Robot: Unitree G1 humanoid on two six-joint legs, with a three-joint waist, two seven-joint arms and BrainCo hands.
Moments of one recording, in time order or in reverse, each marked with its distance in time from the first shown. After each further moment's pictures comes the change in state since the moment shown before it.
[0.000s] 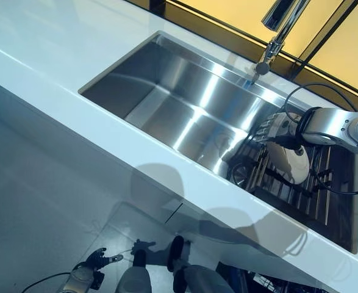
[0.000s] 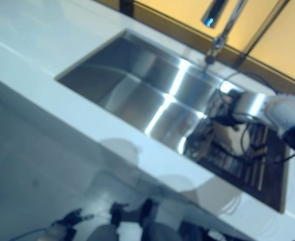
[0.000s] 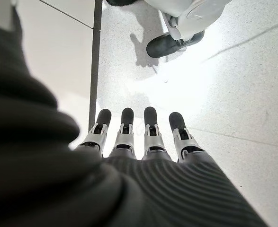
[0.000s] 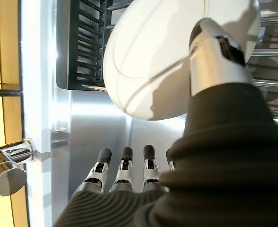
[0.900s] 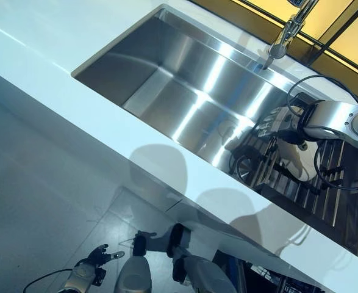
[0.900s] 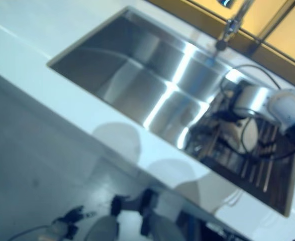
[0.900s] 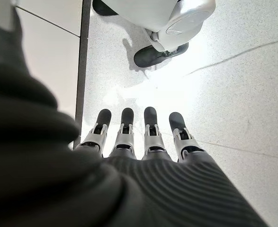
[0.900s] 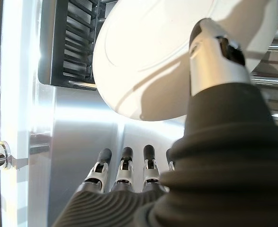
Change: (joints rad) left arm -0.014 -0.004 0.000 -0.004 0.000 -0.005 -0.002; right arm -0.032 -0.002 -0.014 -0.018 0.006 0.001 0.063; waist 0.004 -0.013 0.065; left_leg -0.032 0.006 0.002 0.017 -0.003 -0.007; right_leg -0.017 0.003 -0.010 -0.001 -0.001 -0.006
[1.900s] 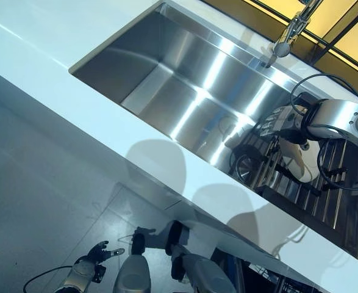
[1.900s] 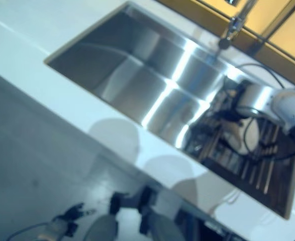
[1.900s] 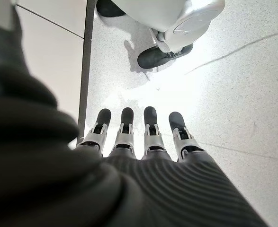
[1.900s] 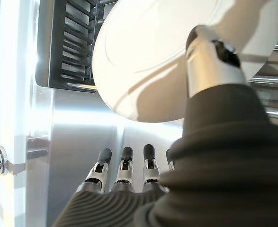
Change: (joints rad) left arm -0.012 0.007 0.001 0.000 0.000 -0.015 -0.005; right arm -0.007 -0.019 0.001 0.001 0.030 0.003 0.002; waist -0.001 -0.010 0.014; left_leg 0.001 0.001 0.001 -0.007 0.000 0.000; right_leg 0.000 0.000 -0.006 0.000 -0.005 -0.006
